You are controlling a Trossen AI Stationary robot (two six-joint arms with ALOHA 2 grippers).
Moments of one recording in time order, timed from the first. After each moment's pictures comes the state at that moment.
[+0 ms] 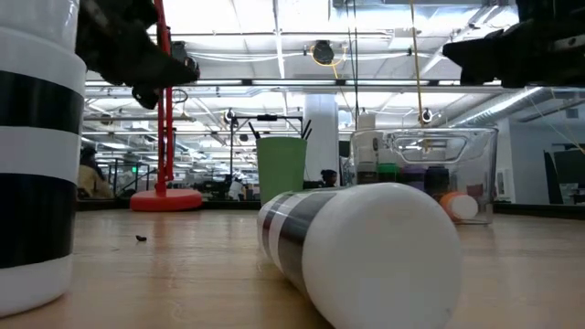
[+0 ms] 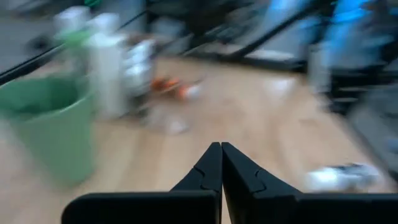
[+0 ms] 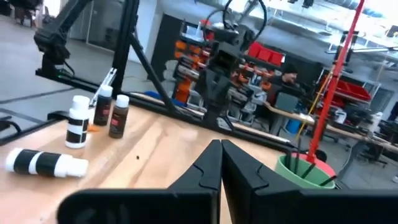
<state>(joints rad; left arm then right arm) -0.25 1.02 0.35 0.40 -0.24 -0.21 0.29 0.78 0.01 0.88 0.20 -0.31</state>
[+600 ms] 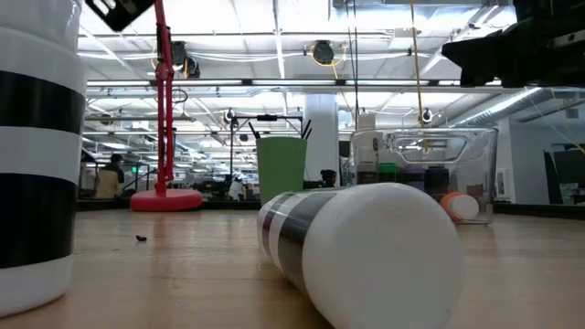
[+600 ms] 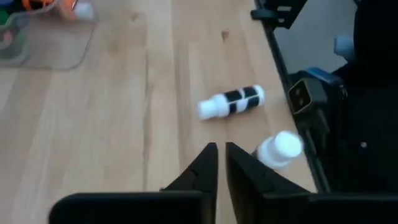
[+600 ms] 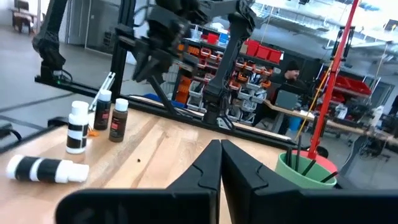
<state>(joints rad) -0.62 1.37 0.98 -0.33 -0.26 -0.45 0.29 0.78 0.01 0.89 0.20 -0.25</state>
